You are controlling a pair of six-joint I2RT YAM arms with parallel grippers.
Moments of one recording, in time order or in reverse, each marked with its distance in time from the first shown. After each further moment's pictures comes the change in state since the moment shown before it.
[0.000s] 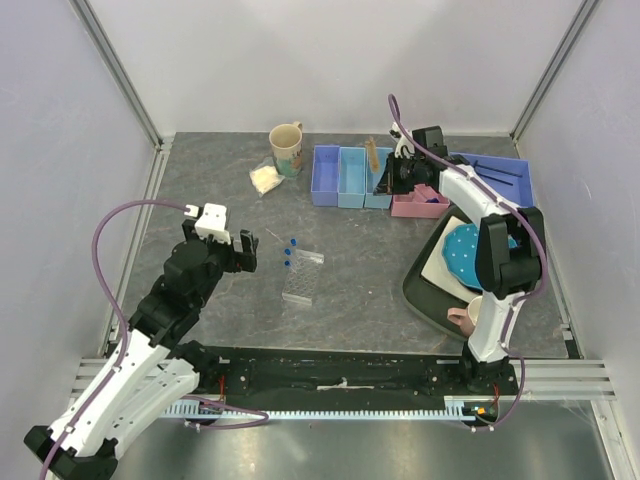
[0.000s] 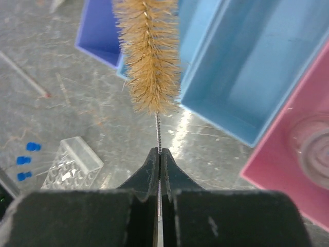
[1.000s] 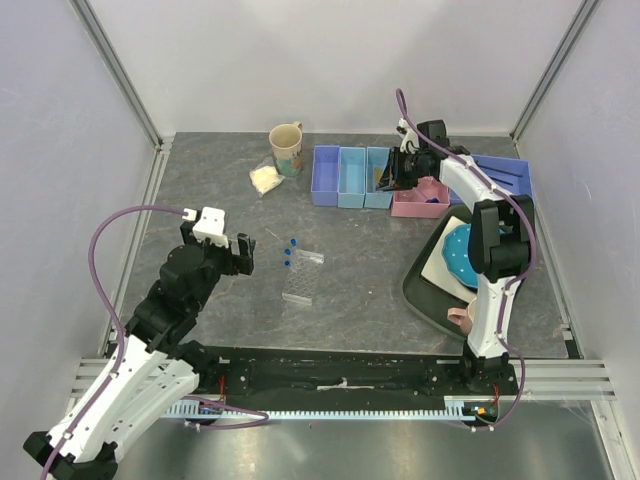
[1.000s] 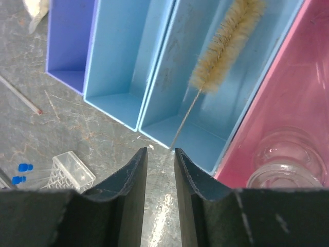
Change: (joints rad) left arm 0.000 -0.046 -0.016 -0.014 -0.003 0.043; right arm -0.062 0.192 0.187 -0.093 -0.010 0.028
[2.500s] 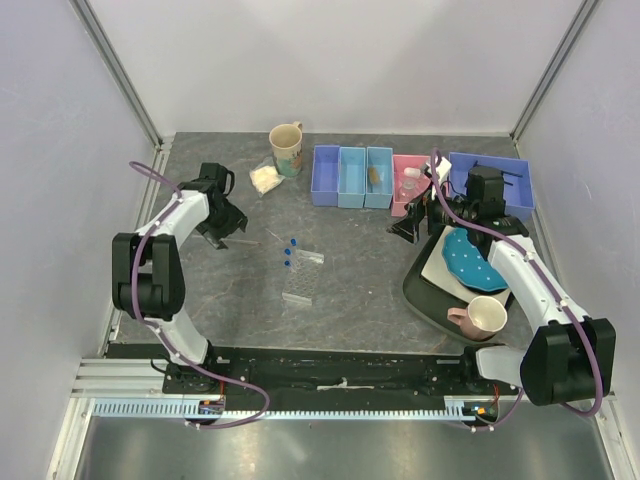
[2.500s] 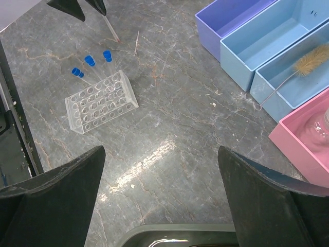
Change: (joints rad) left arm 0.465 1.154 0.544 -0.384 0.187 -0.816; right arm -0.059 -0.848 -0.764 0.280 -0.360 -0.413
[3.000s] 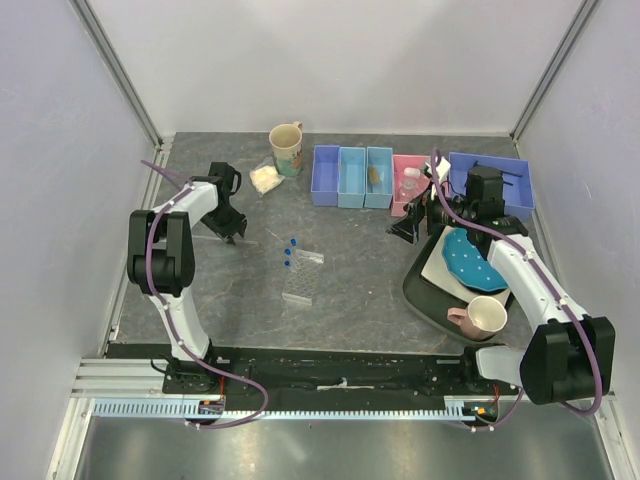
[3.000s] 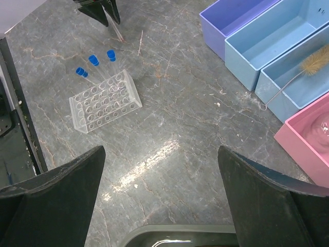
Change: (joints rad) left arm 0.000 0.212 0.117 -0.023 -0.035 -0.073; right arm 0.000 0.004 0.000 -0.001 -0.012 0.008
